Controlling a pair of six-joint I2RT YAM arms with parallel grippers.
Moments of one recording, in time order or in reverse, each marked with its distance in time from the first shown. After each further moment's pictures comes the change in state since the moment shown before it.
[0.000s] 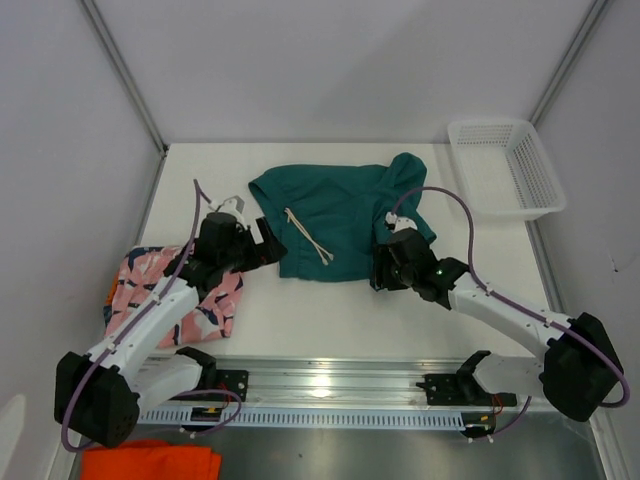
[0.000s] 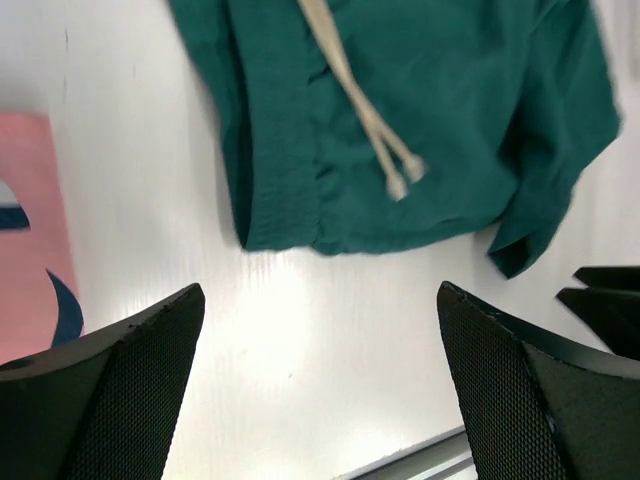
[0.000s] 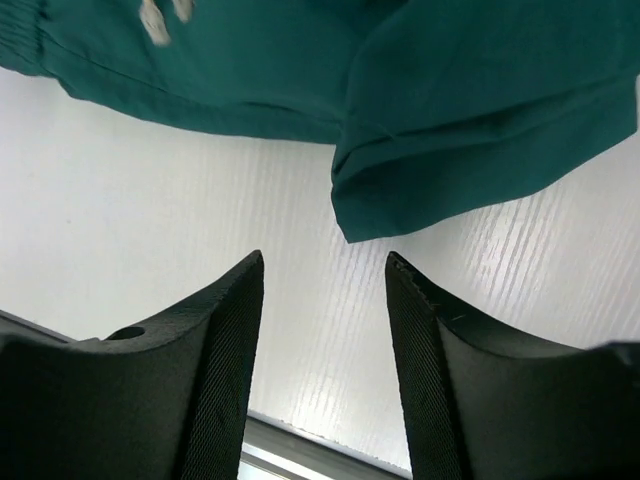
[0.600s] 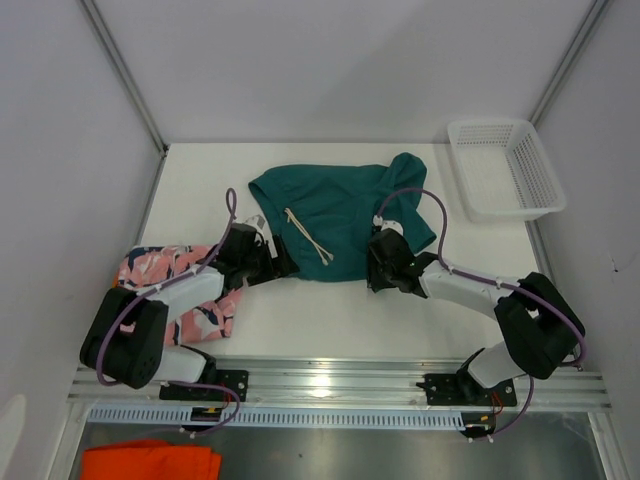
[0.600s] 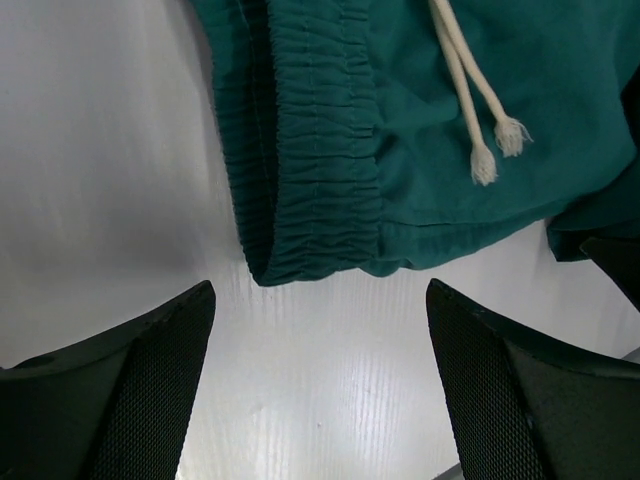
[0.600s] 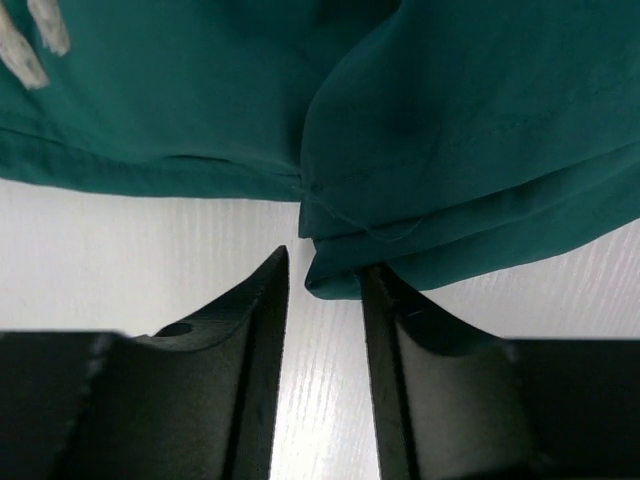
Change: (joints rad) left arm -0.006 0.307 -0.192 0.343 0.131 -0.017; right arm 0.015 0.272 0.004 0.142 0.071 0.043
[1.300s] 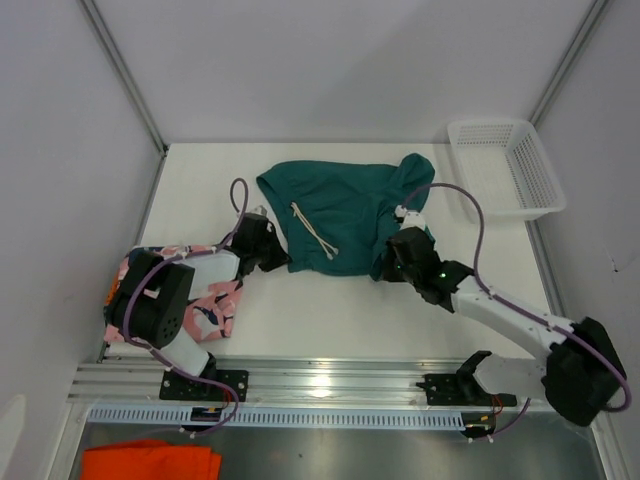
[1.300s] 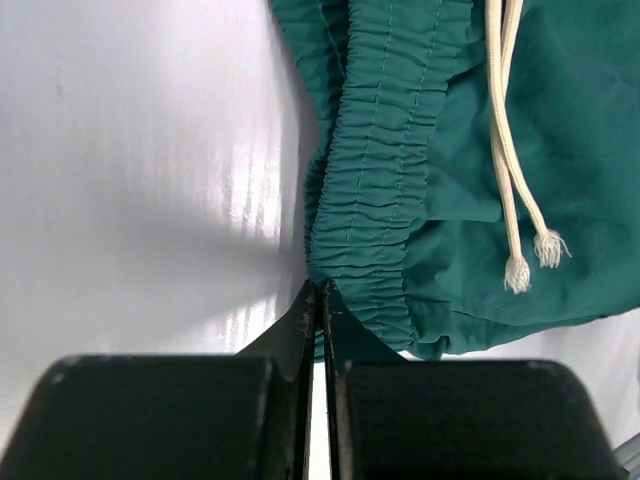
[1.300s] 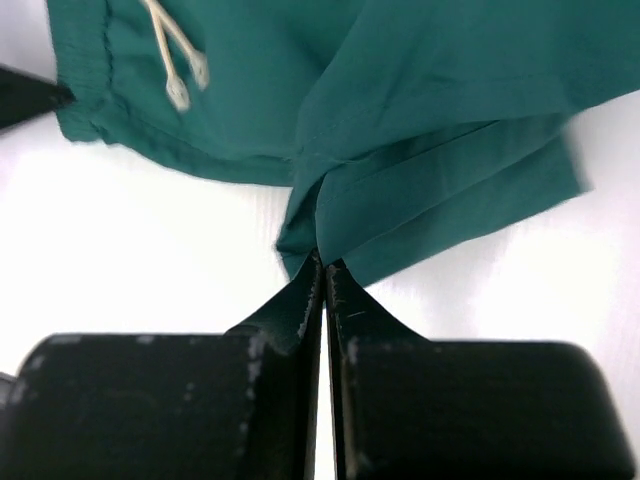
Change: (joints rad) left arm -0.006 0.262 0.112 0.135 -0.101 -0.125; right arm -0.013 -0.243 -0.050 0.008 0.037 0.003
